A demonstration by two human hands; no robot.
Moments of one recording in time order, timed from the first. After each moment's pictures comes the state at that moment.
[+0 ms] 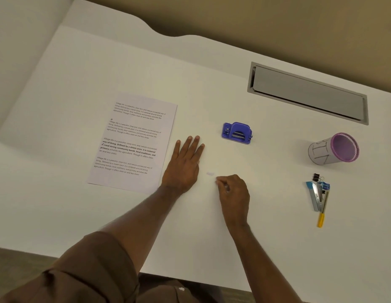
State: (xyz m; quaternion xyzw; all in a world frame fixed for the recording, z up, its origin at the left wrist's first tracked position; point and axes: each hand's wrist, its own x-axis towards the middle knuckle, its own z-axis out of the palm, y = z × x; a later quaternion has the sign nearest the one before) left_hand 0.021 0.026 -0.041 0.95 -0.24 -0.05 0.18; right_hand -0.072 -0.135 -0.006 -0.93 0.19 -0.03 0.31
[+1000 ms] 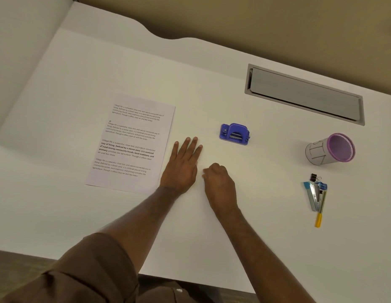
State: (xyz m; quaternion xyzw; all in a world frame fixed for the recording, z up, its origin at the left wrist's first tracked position) left_hand 0.022 0.026 -0.034 0.95 -0.24 -0.07 0.18; right_hand -0.036 -0.110 -0.003 -0.99 0.01 0.02 0.13
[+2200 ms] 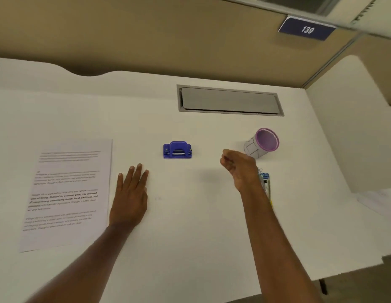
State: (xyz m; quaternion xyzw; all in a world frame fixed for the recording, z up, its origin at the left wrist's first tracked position) left_hand 0.021 0.022 -0.044 0.95 -0.25 -0.03 0.19; right_hand -0.007 -0.286 0.095 -0.49 0.42 -0.12 0.76
